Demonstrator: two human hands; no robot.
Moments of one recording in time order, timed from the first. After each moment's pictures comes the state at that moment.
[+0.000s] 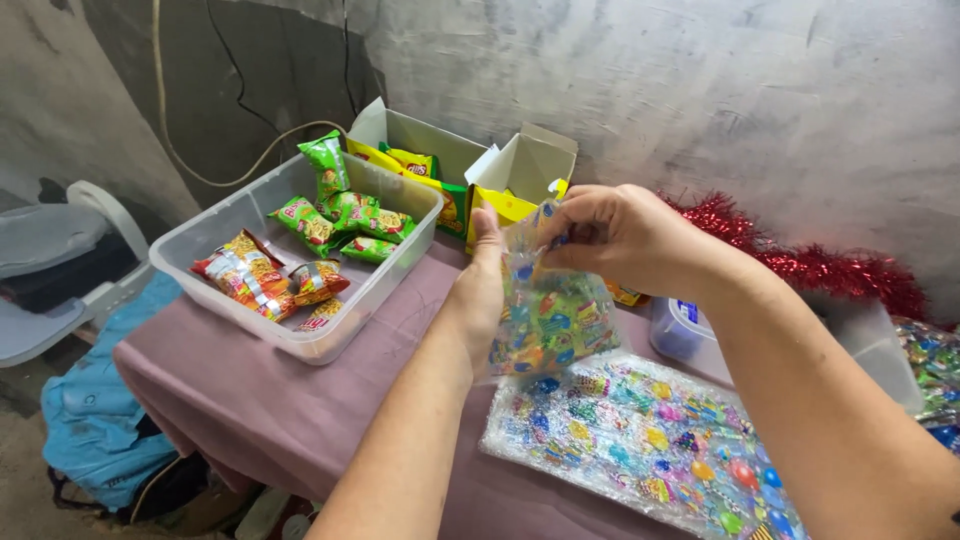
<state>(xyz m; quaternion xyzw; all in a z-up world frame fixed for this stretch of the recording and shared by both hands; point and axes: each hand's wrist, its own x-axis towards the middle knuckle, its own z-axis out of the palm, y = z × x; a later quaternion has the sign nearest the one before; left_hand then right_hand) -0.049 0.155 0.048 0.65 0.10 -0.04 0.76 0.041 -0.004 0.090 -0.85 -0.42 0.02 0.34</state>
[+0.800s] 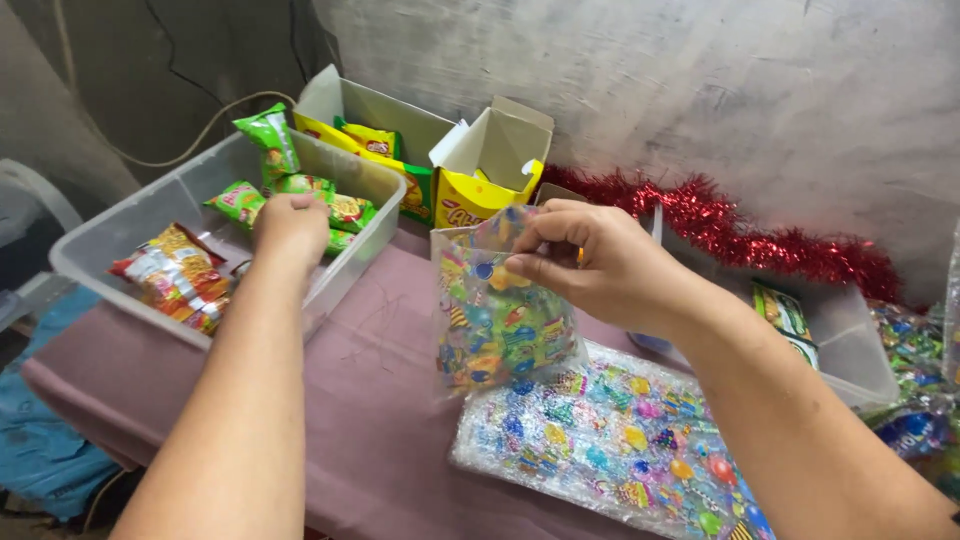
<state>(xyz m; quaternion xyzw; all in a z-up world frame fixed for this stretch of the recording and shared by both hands) 0.153 0.391 -0.151 0.85 0.34 0.18 0.37 0.038 -0.008 0.072 -0.85 -0.39 0.01 0.35</state>
